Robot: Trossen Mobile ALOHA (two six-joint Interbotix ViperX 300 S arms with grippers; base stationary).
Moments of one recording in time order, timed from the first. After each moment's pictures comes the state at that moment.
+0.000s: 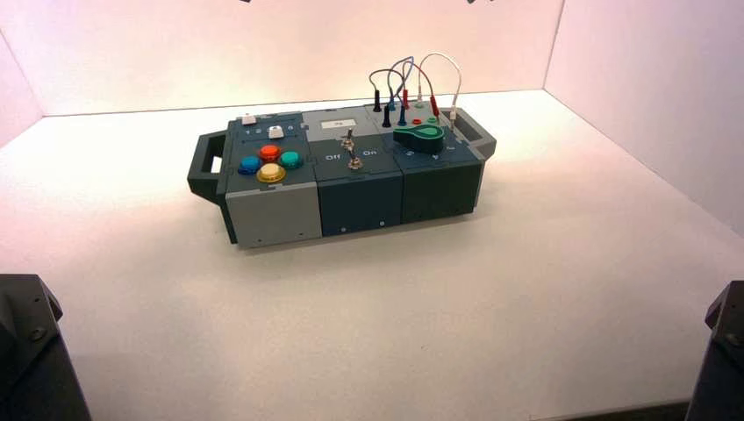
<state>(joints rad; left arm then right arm) -0.47 -0.59 0.90 -0.32 0.49 0.05 0.44 -0.28 0.56 0.08 0.71 -0.11</state>
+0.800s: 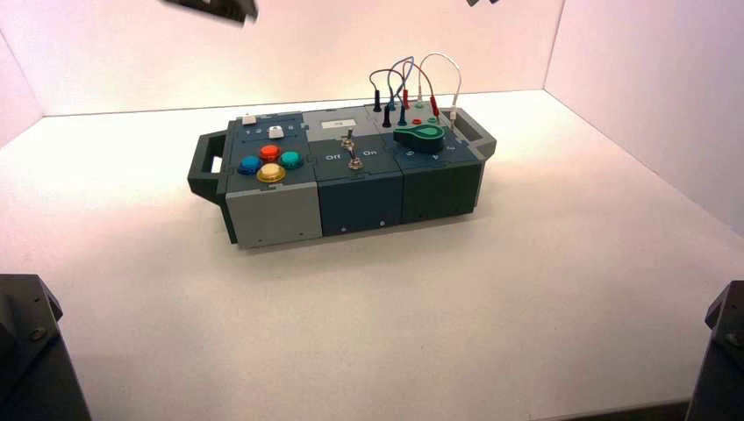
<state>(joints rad) -0.43 -0.55 0.94 -0.32 0.51 0.04 0.44 -0.29 0.57 0.08 0.71 -0.11</state>
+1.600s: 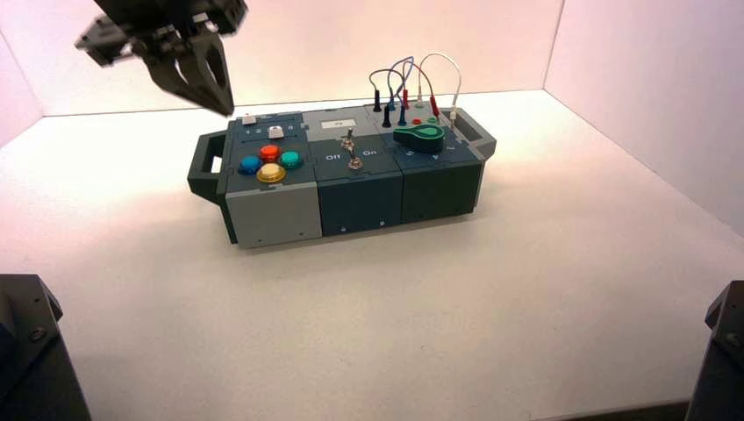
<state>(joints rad) -0.33 -0.31 0.94 -0.32 0.57 0.08 0.44 -0.31 0.57 0.13 0.70 -0.10</state>
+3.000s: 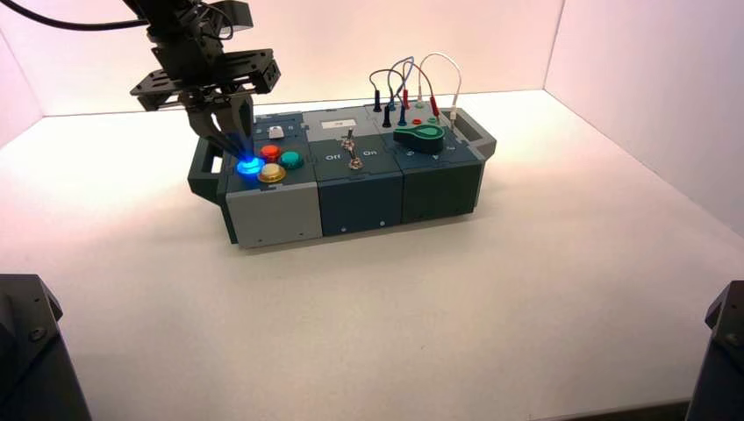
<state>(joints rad) -0.33 0.01 0.83 -0.32 0.55 0.09 0.44 -0.34 0.57 0.13 0.69 -0.08</state>
